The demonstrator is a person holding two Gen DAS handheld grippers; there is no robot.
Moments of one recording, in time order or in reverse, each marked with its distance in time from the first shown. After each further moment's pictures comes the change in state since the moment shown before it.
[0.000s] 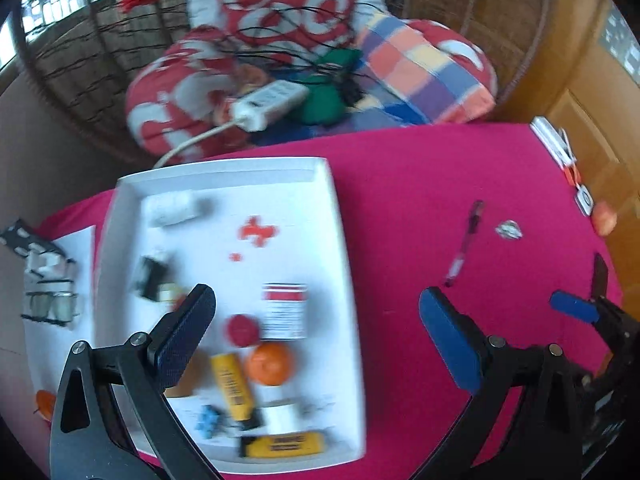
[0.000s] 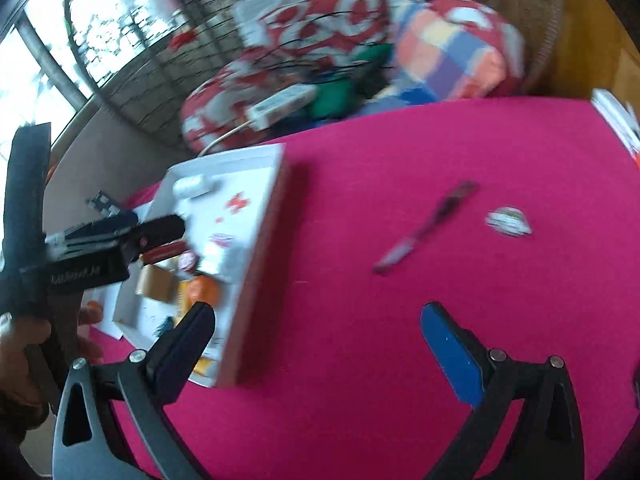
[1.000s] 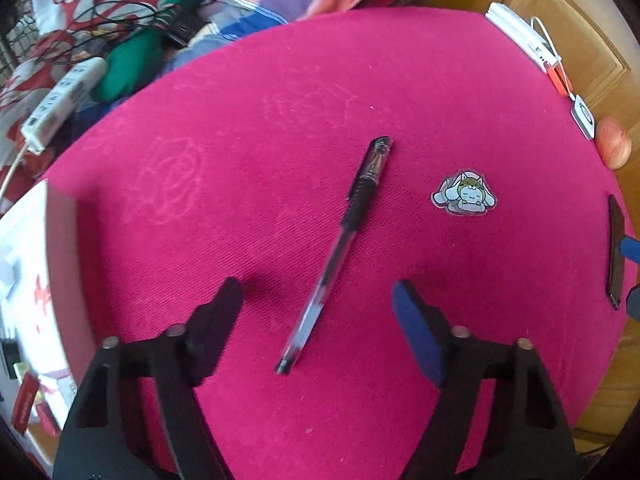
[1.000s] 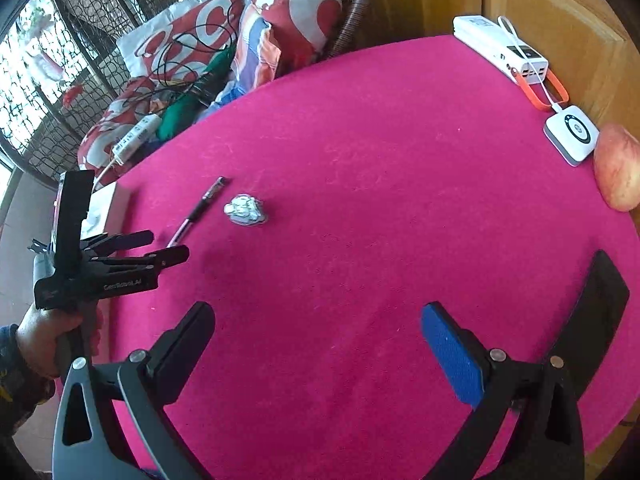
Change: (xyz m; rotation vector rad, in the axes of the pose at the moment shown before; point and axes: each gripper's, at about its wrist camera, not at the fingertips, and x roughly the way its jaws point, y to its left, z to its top) left arm 0.157 -0.165 0.022 0.212 0.229 -0.081; right arm -0.036 -0.202 -0.005 0.156 0.062 -0.138
